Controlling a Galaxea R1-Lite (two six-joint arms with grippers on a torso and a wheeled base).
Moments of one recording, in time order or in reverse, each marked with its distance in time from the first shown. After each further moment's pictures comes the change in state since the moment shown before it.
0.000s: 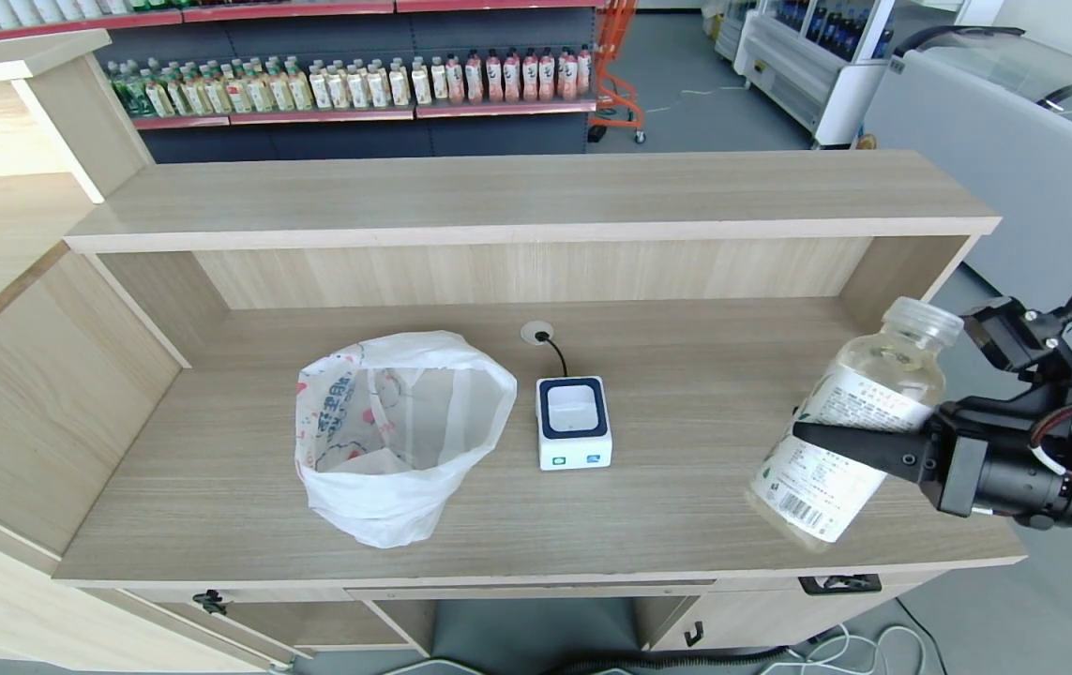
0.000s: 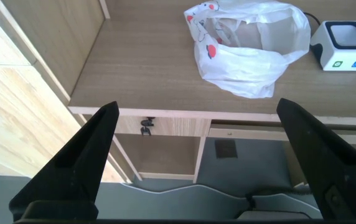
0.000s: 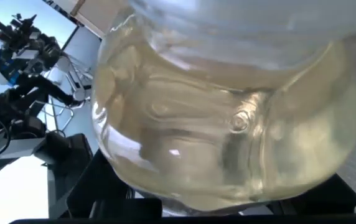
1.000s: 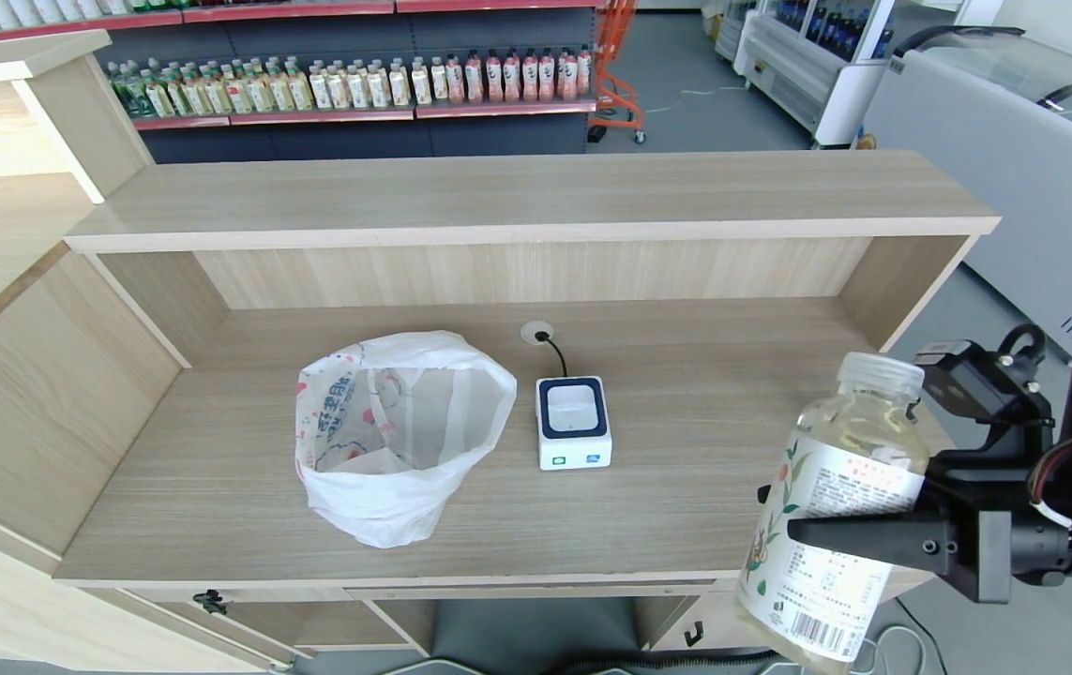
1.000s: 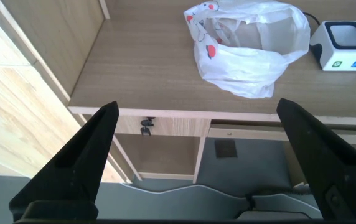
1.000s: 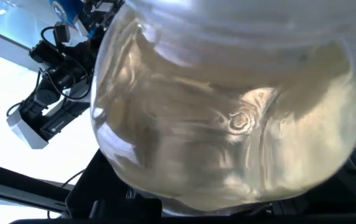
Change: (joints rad) left arm 0.000 0.000 0.000 0.000 0.000 0.000; right arm 0.129 -0.032 0.007 0.170 0.200 -0.012
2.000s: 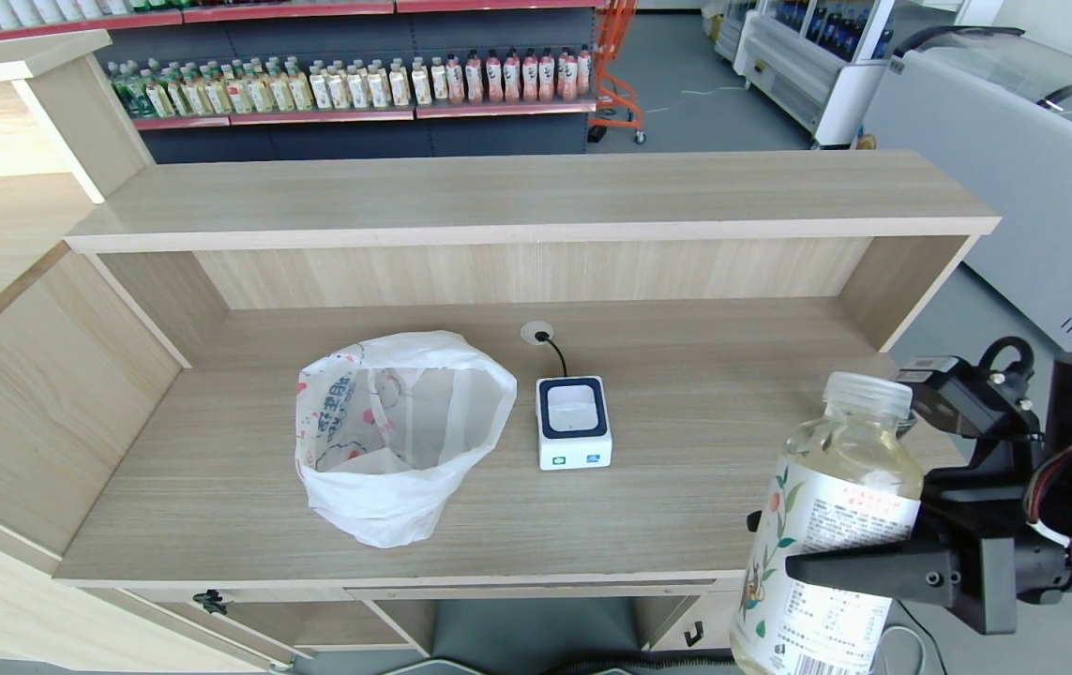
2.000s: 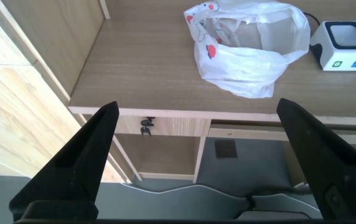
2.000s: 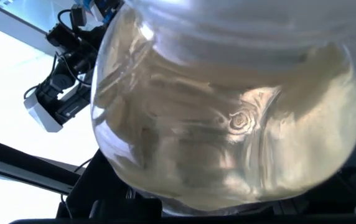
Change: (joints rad) left arm 0.000 0.000 0.000 0.000 0.000 0.000; right arm 0.049 -0.002 0.000 0.042 0.036 -0.031
